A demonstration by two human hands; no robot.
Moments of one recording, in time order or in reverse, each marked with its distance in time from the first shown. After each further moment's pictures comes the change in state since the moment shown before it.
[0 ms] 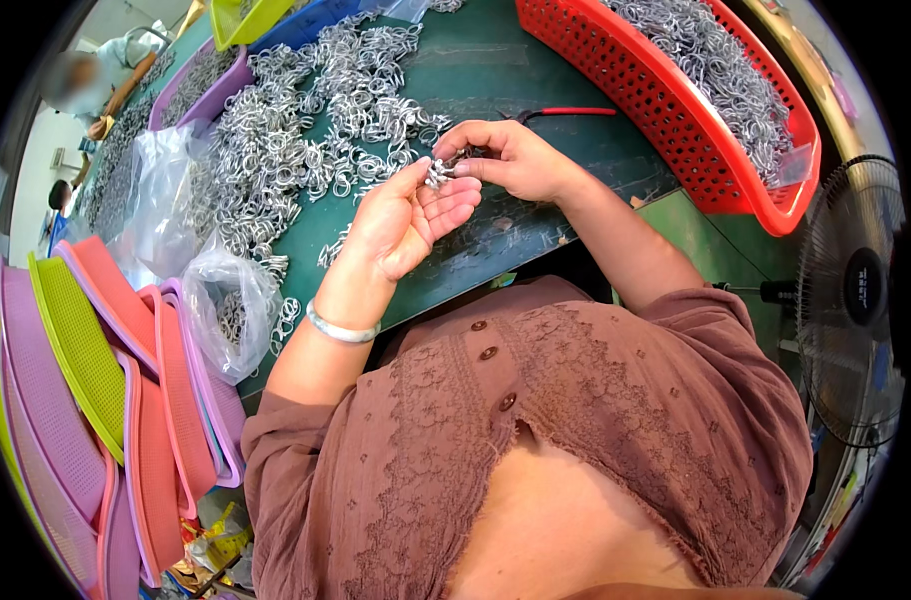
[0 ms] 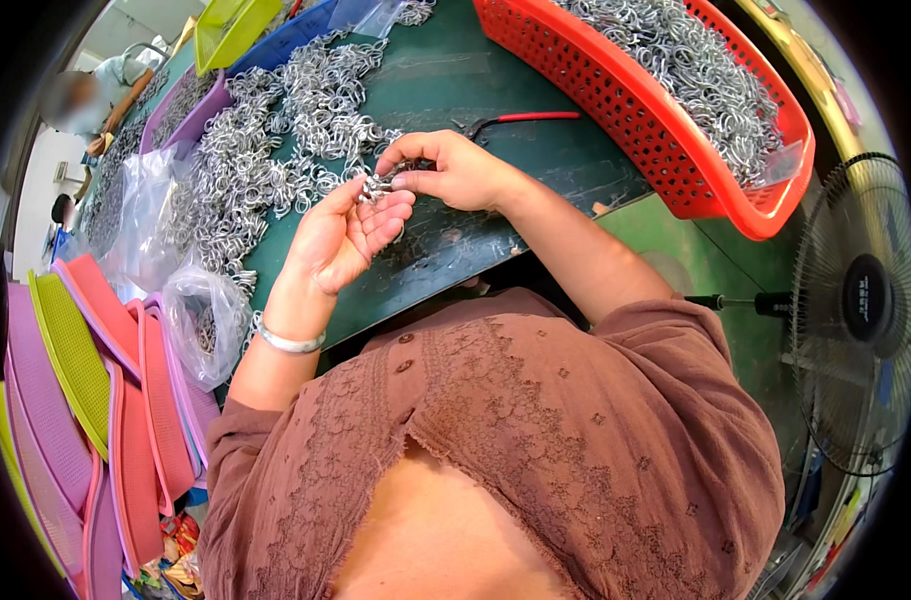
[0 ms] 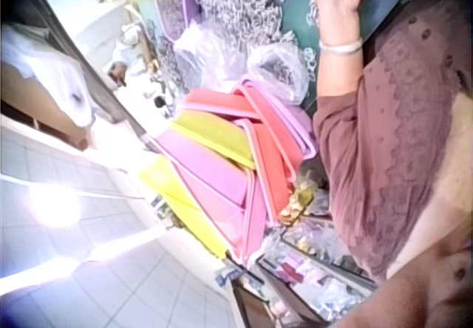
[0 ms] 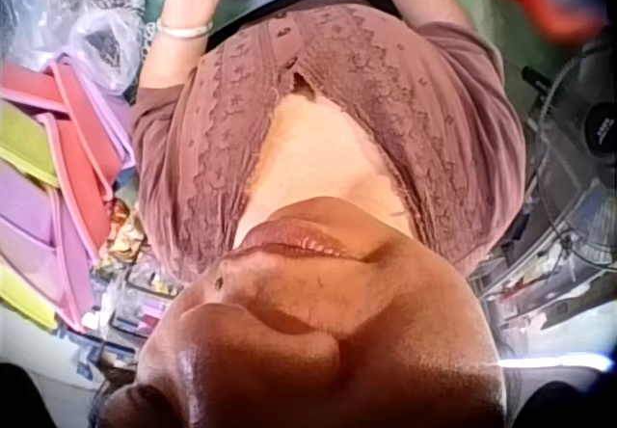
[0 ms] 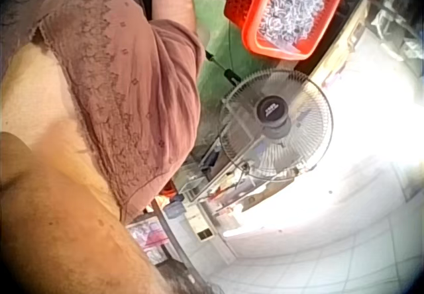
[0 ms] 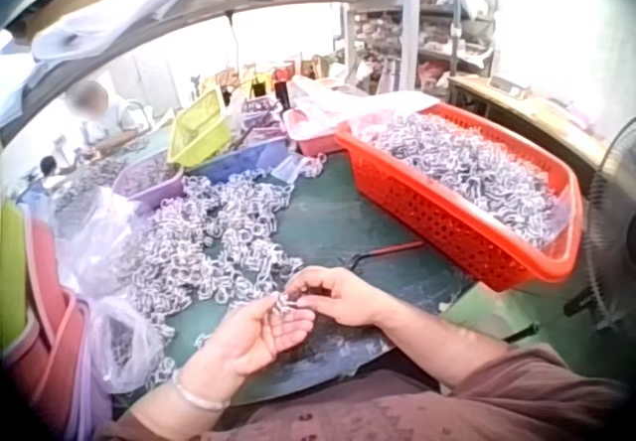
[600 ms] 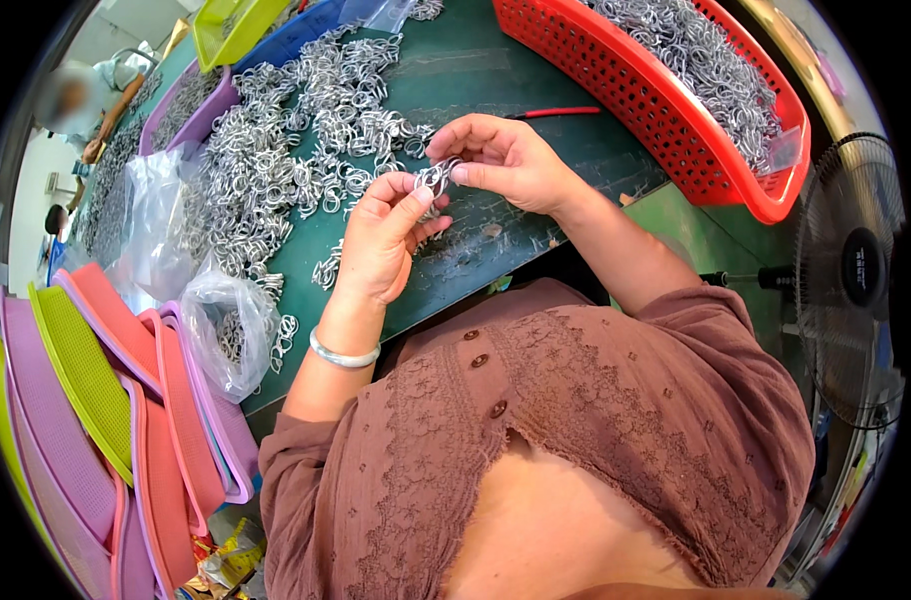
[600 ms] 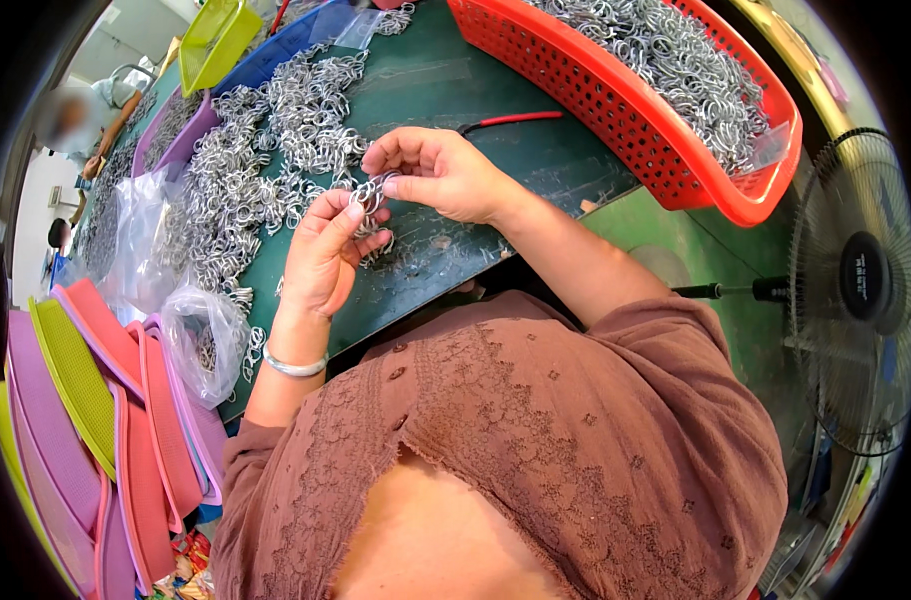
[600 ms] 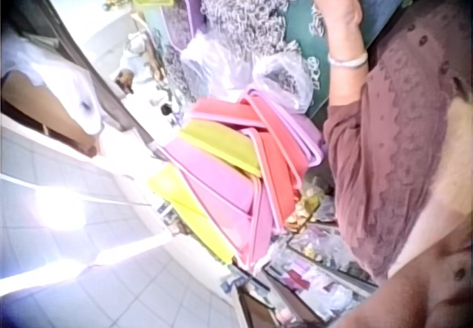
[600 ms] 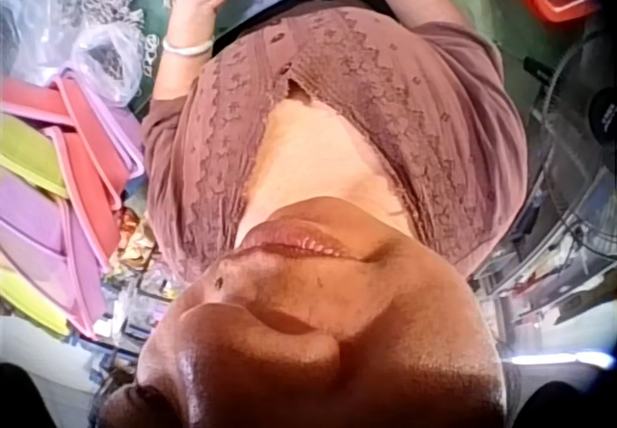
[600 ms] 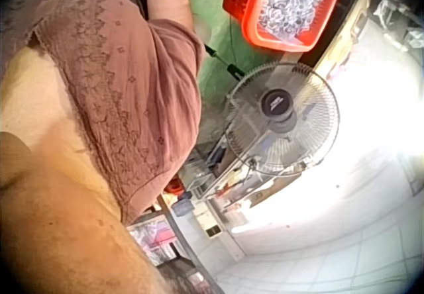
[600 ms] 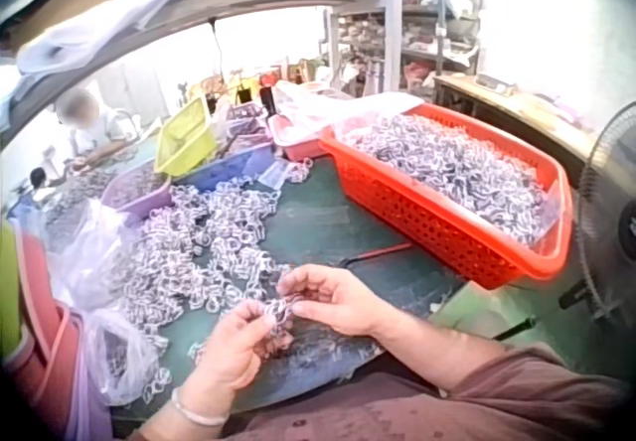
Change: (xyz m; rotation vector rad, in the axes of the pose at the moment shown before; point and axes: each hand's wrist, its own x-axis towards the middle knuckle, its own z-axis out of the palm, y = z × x) left_hand -0.005 -0.016 -0.006 0.386 -0.042 0.406; right_hand -0.011 -0.017 0.006 0.235 0.129 -0.107
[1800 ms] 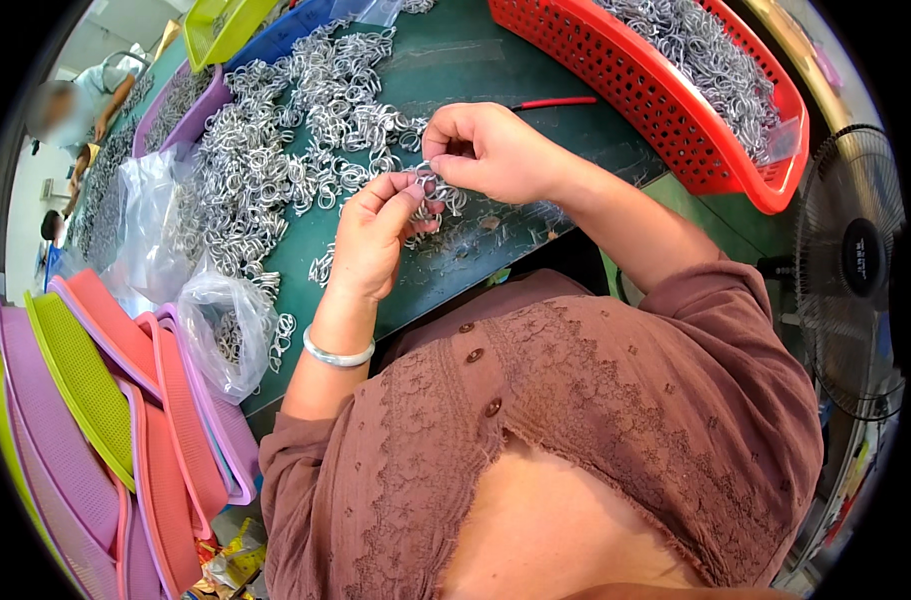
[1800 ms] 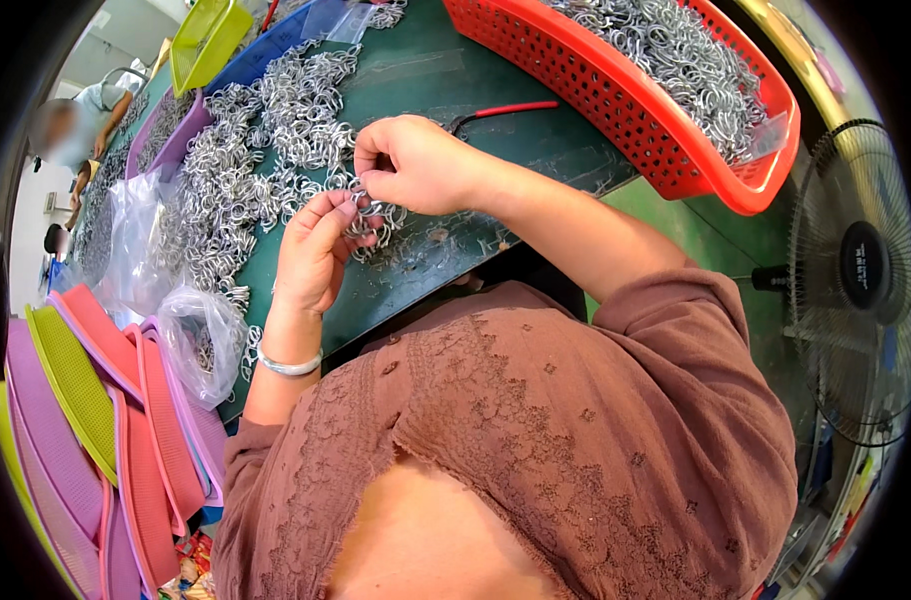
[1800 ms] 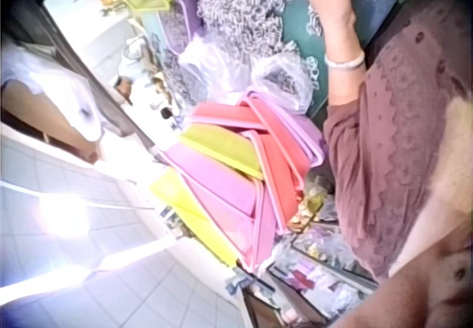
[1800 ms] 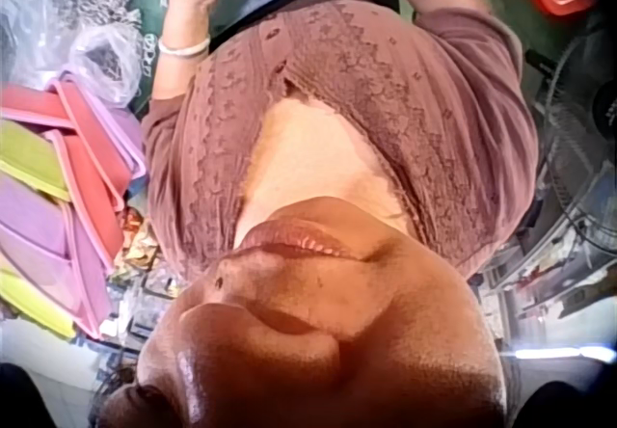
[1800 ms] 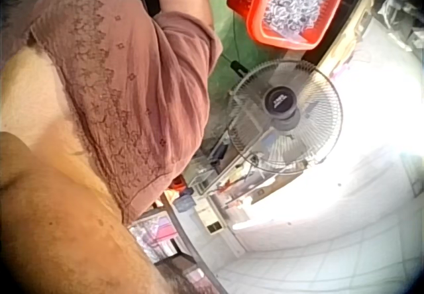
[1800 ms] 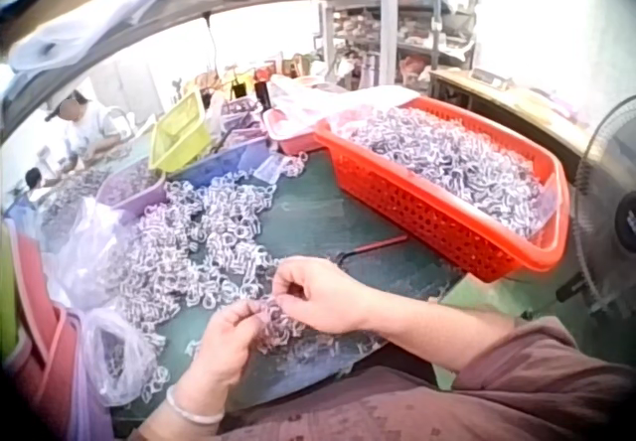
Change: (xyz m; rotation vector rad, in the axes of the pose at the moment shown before) left_hand -0.002 0.007 0.000 0.178 0.034 -0.035; right_hand 0.017 -0.032 0.014 -0.673 -0.017 0.110
